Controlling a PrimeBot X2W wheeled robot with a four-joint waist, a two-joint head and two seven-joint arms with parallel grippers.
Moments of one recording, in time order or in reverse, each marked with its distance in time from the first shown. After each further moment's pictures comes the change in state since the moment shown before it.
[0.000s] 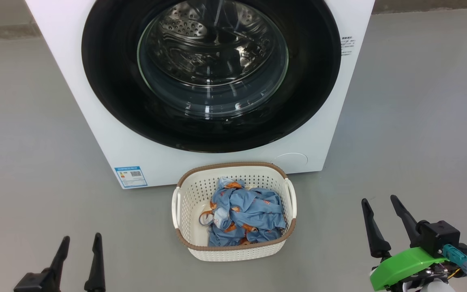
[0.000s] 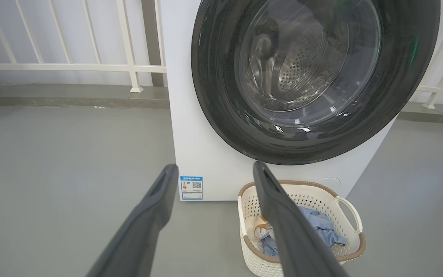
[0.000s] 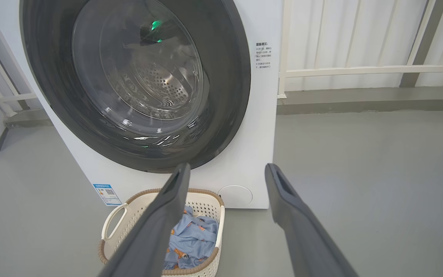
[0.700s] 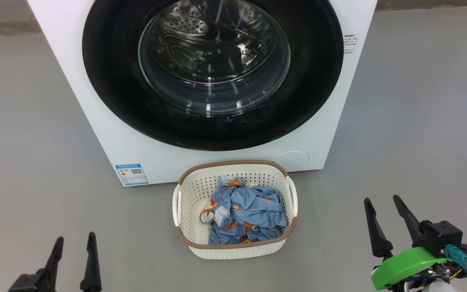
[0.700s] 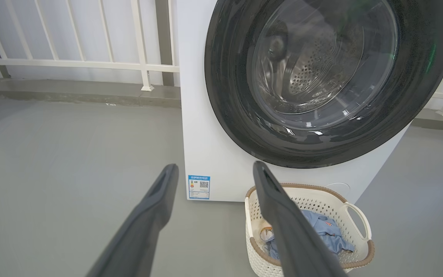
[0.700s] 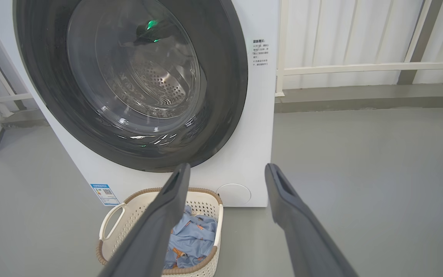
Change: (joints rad) left arm -0.002 -0.024 0.044 -0.002 0.012 0.010 0.000; right arm 0.000 0.007 -0.018 0.001 -0.006 0.000 0.000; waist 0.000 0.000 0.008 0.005
